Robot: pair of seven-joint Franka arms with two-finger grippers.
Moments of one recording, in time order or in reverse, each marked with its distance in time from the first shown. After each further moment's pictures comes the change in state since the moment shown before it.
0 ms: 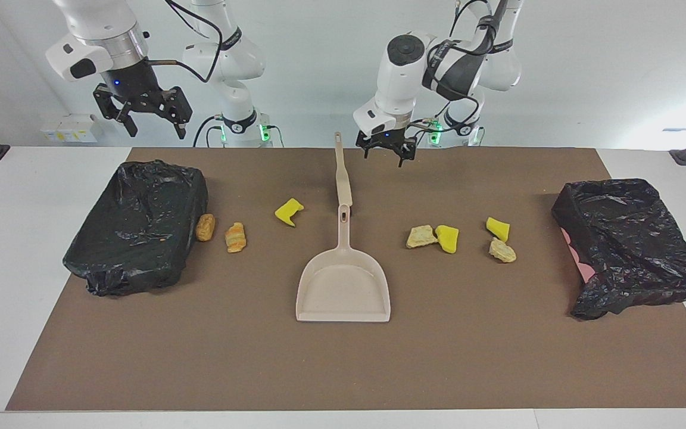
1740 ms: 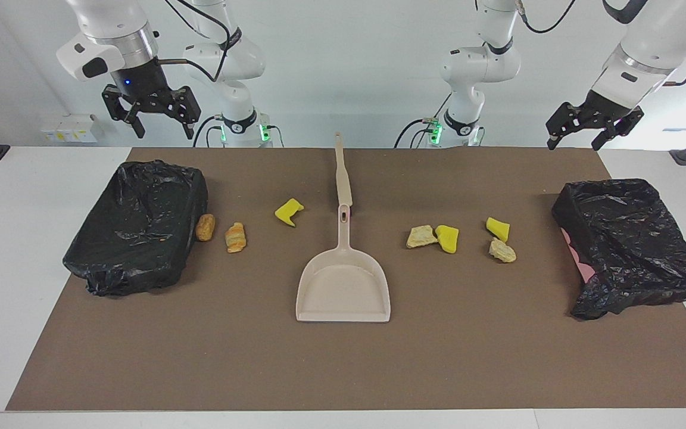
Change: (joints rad) left arm 0.764 0.048 0.009 0.609 0.081 -0.600 0.491; right arm 0.016 0.005 0.004 0.009 0.000 0.018 0.000
